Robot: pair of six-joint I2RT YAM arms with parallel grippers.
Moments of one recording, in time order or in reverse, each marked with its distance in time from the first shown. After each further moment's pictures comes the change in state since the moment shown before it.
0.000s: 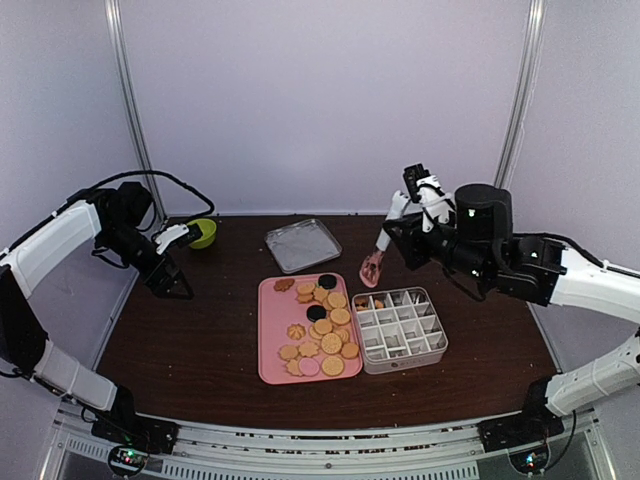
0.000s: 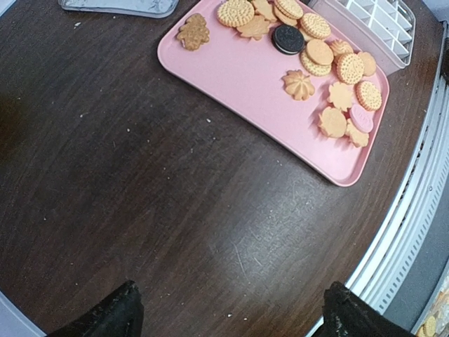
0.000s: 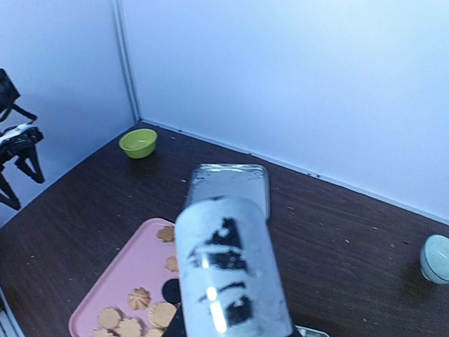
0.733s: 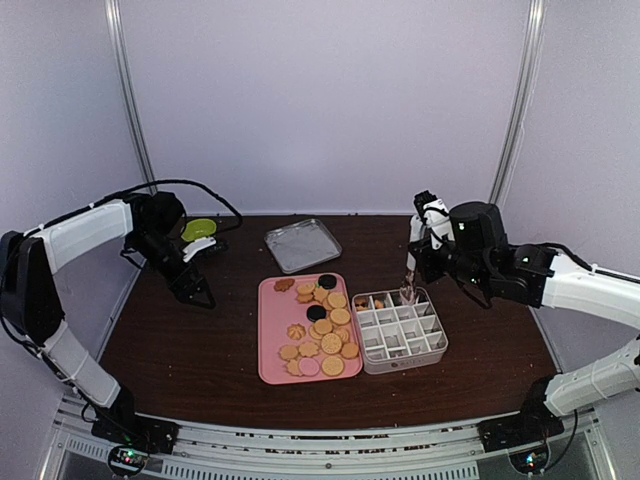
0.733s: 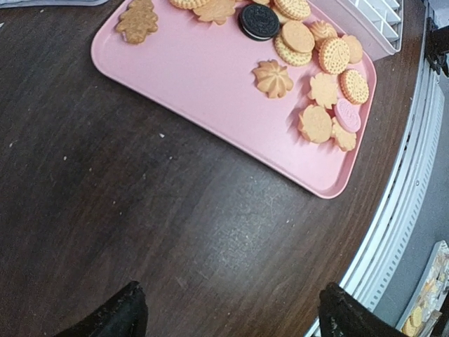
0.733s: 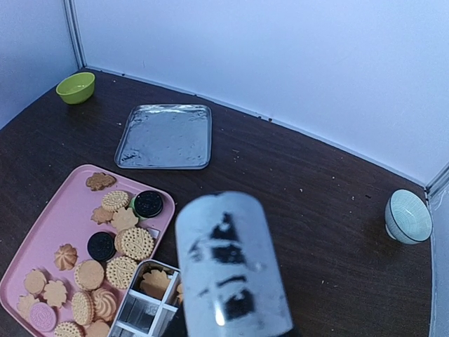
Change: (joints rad) left arm -0.120 0.183 0.020 0.047 0.042 -0.034; right arm -0.162 -0.006 -0.123 -0.085 0.030 -0.042
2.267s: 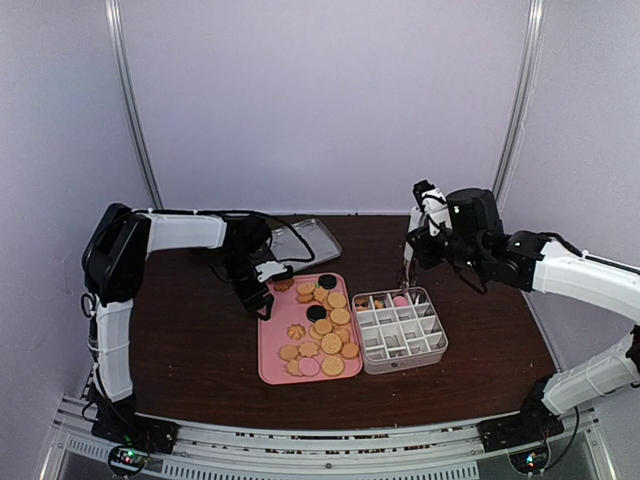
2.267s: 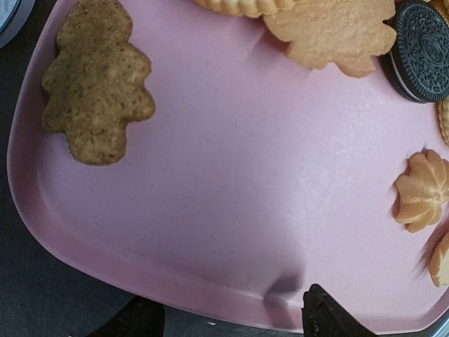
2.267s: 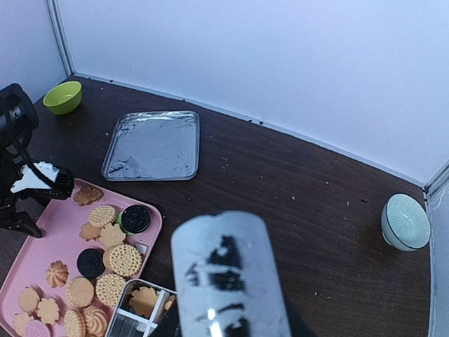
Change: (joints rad) left arm -0.298 0.532 0.266 0.252 -0.319 -0.195; right arm -0.080 0.078 0.071 0.001 -0.068 -0.006
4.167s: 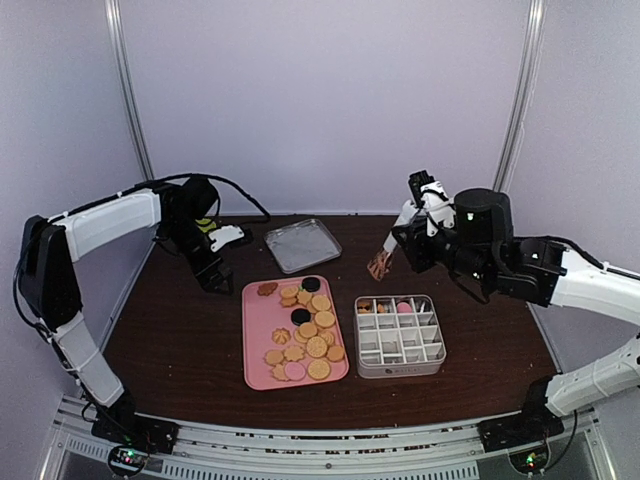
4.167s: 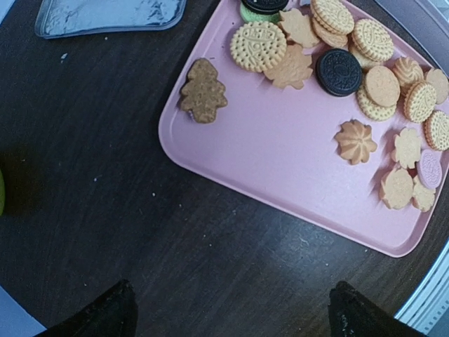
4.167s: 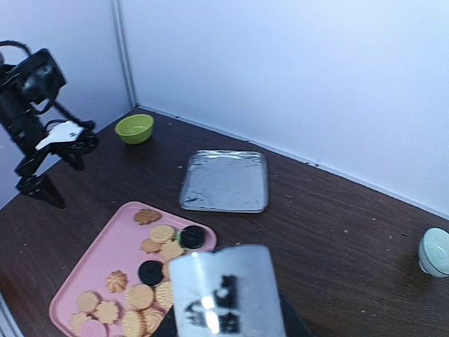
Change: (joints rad) left arm 0.147 -0.395 -0.098 -0.145 0.000 0.122; right arm 0.198 -0.095 0.019 0.034 0.080 0.048
